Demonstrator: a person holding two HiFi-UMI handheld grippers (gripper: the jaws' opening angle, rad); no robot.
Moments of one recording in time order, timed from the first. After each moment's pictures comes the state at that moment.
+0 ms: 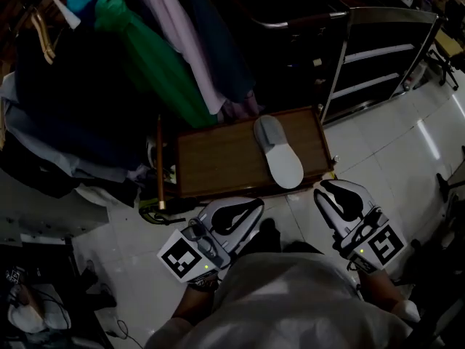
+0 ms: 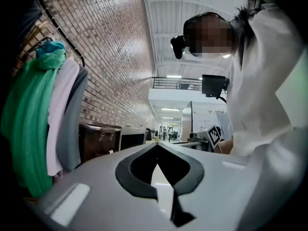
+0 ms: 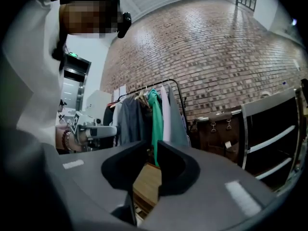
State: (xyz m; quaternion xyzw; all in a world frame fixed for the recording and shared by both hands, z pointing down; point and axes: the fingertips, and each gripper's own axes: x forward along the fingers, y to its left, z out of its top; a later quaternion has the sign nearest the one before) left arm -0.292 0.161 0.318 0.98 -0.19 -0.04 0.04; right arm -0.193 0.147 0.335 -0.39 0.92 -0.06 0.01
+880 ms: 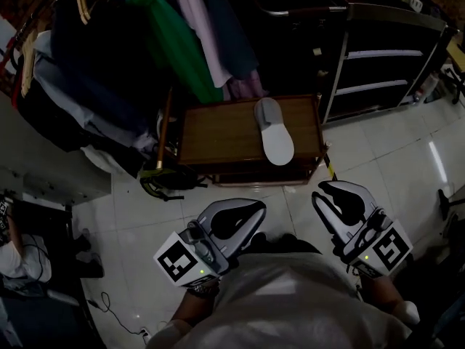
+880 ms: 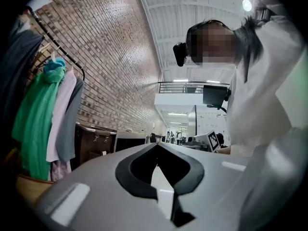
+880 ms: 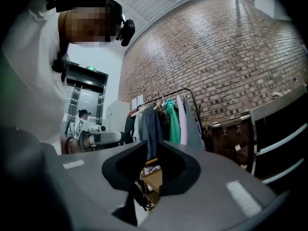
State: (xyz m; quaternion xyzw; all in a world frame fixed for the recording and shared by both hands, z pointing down) left arm -0.236 0.276 0.293 0.96 -0.25 -0.07 0.05; right arm -0.154 0.251 0.302 -0.30 0.95 -0.07 0.05
